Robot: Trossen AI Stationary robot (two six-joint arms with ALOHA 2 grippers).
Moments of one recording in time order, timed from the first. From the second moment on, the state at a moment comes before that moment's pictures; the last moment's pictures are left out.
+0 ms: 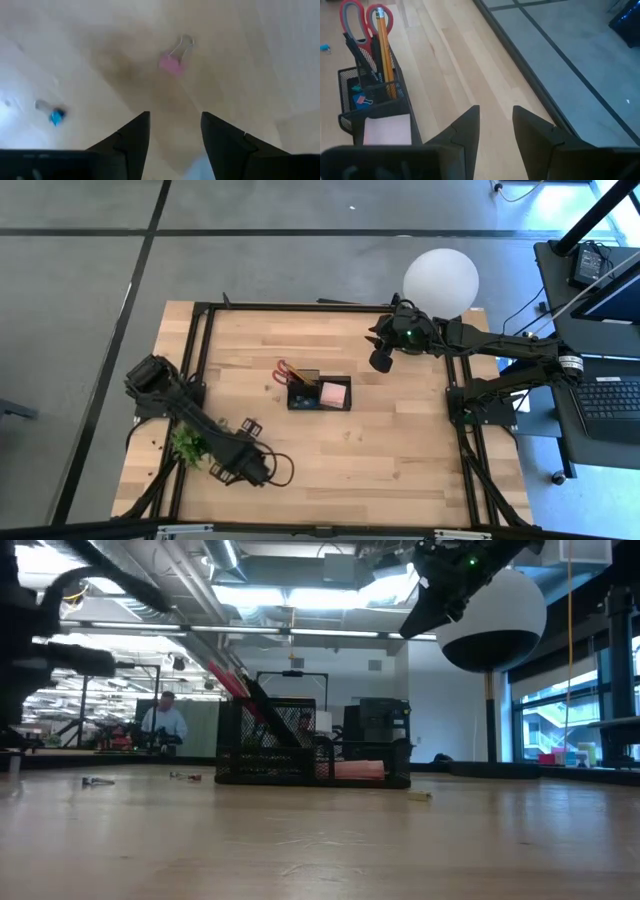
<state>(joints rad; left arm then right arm) -0.66 1.78 1.07 -1.05 -0.07 -0.15 -0.26 1.20 0.99 -0.43 0.25 -0.03</state>
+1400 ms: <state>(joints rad) -0.77 1.45 0.77 -0.63 -0.25 0.05 -0.26 1.20 0.99 -0.41 0.25 0.08</state>
